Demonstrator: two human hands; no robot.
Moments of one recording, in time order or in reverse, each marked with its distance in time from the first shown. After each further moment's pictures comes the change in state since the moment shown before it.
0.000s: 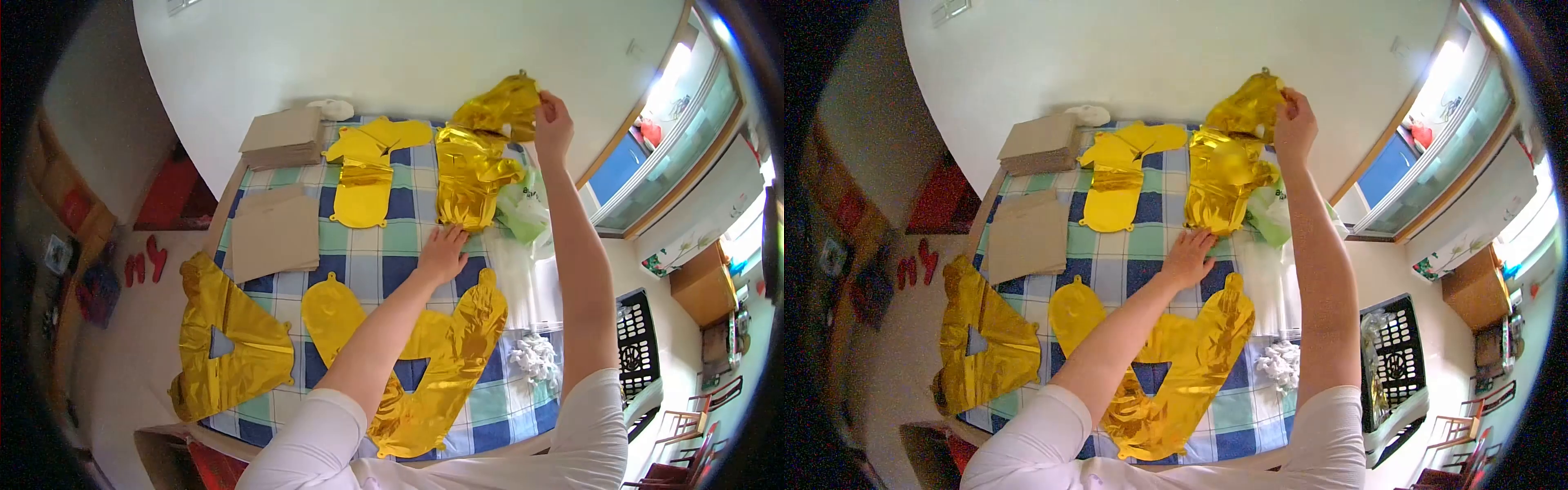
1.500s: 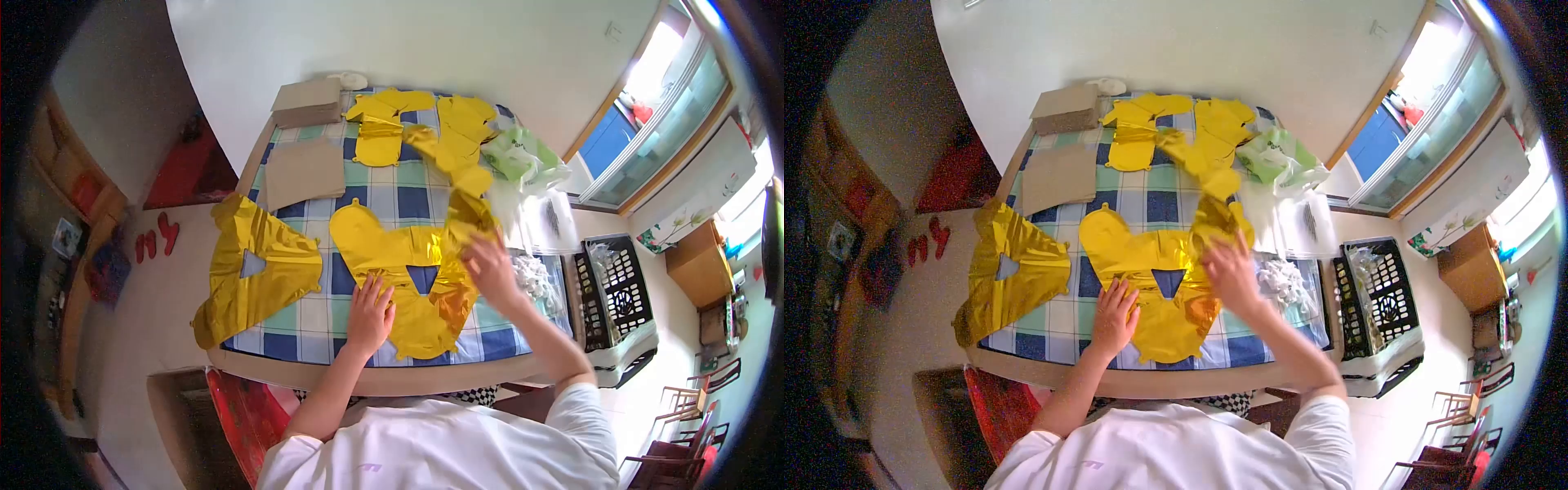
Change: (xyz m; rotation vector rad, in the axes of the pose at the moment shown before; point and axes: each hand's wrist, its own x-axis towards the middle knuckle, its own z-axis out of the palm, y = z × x) left_hand -0.359 0.050 -0.044 -0.107 0.353 -0.193; right_hand -0.317 -0.146 -0.170 -0.402 -0.868 -0.344
